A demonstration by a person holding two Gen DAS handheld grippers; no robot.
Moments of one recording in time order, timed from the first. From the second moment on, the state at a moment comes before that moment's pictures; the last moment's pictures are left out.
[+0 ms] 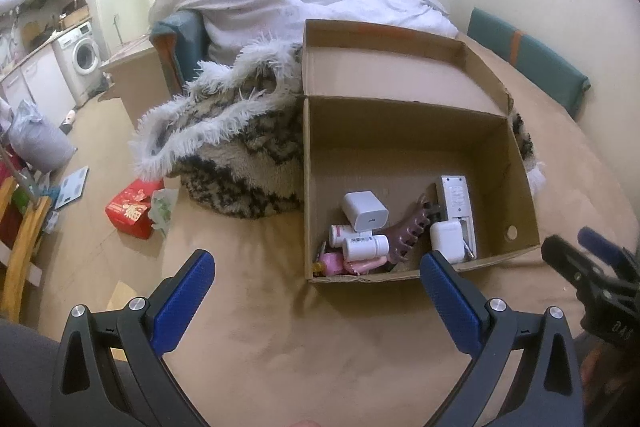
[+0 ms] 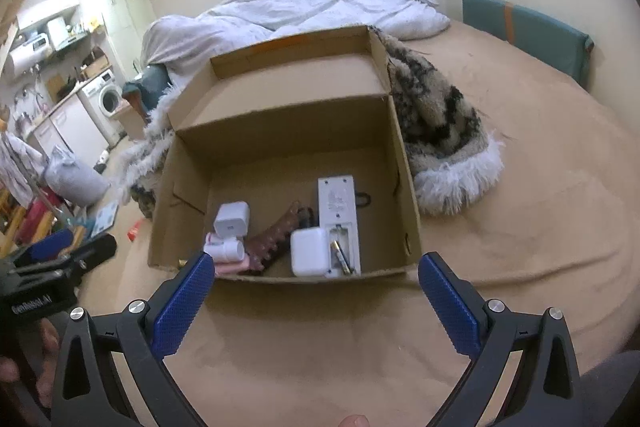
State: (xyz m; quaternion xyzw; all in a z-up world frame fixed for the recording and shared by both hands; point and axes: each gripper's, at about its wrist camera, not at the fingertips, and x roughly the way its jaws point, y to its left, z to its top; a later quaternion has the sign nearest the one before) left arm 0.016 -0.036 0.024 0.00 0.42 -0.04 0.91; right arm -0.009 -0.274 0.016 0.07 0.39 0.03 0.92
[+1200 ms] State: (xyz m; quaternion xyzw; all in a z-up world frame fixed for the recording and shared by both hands) left arm 0.008 -0.031 0.024 -0.01 0.43 -0.04 0.90; right arm -0.006 -0.273 0.014 0.07 0.39 0.02 0.92
